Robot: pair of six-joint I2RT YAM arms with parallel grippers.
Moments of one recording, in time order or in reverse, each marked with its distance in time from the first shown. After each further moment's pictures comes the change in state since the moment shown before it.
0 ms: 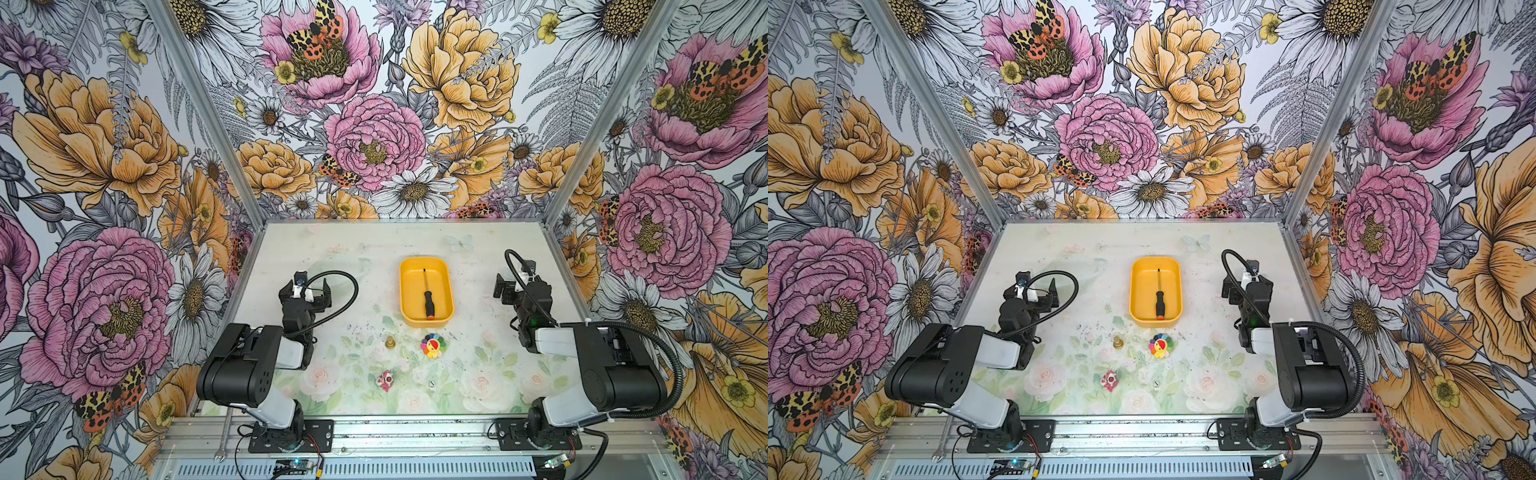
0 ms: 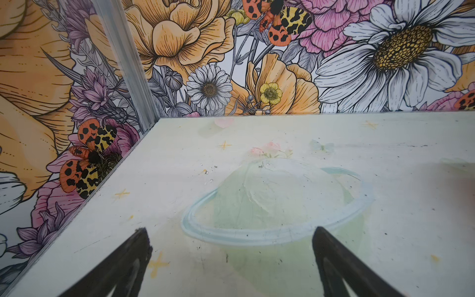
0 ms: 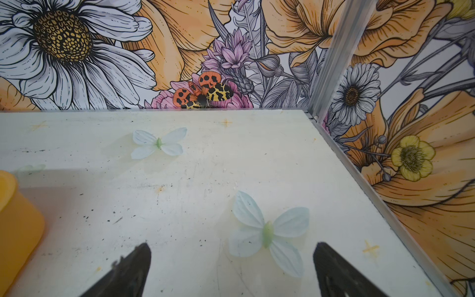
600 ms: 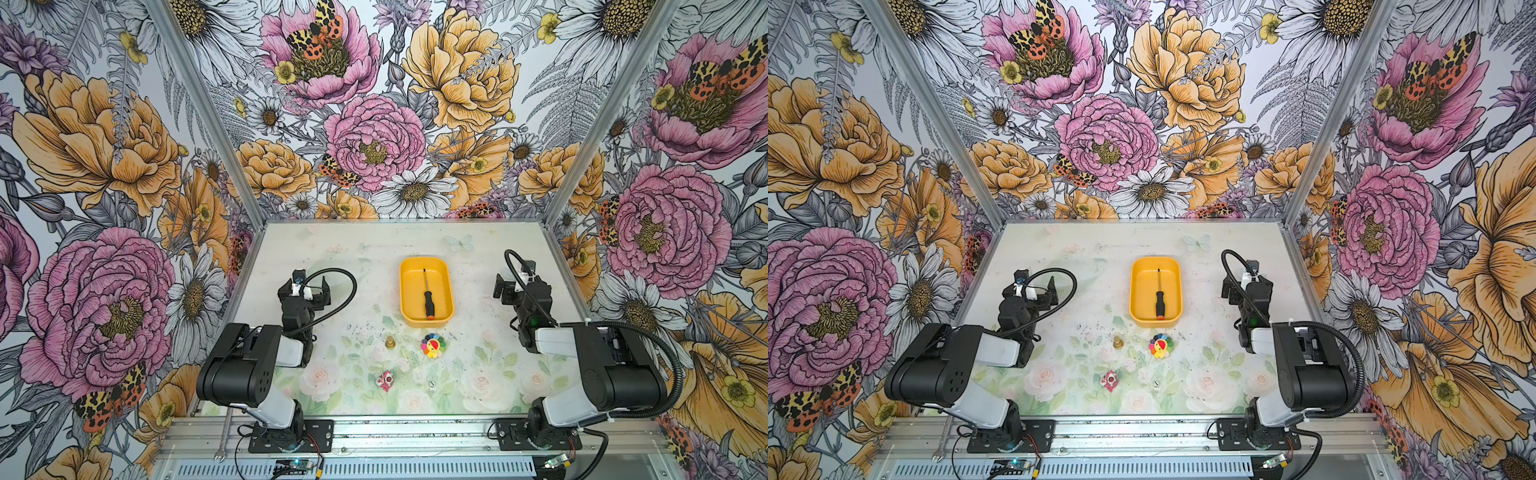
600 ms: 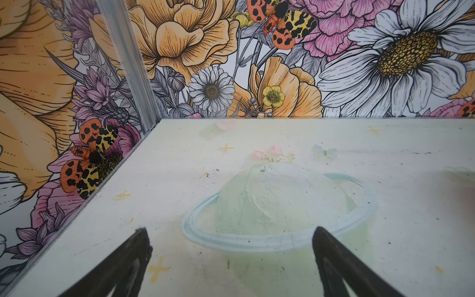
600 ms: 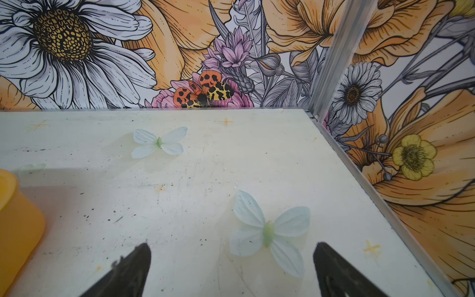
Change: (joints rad) left arm 0.005 0.000 0.010 -0.011 0.000 -0.015; right arm 0.000 0.003 0.000 0.000 -0.003 0.000
